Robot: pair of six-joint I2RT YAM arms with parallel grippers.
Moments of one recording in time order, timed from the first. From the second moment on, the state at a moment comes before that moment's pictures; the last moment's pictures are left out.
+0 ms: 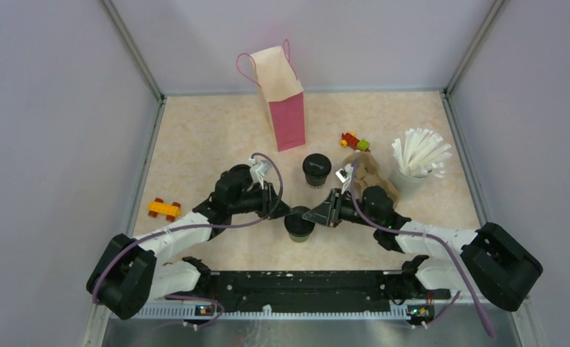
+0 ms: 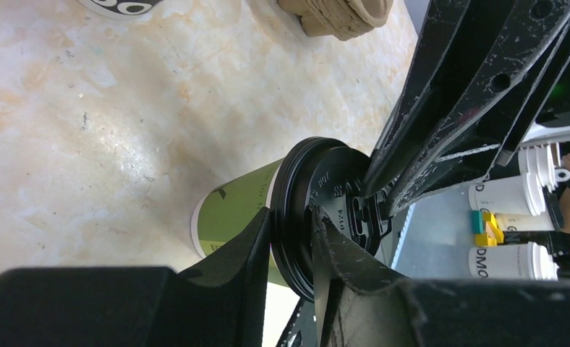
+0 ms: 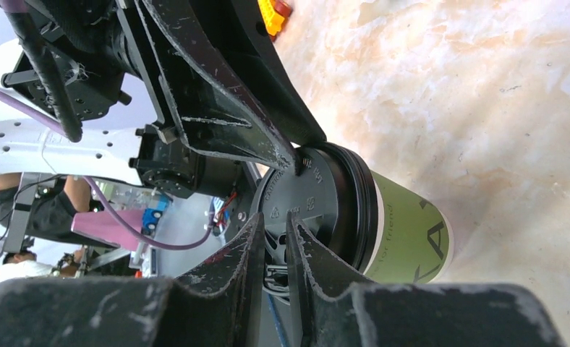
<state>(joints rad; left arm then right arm) -0.55 1.18 0.43 0.30 0.66 -0.59 0.75 1.19 0.30 0.67 -0.46 0.86</state>
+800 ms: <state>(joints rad) -0.57 1.25 0.47 0.32 0.74 -0.56 0.75 0.89 0.40 0.25 -0.40 0.83</state>
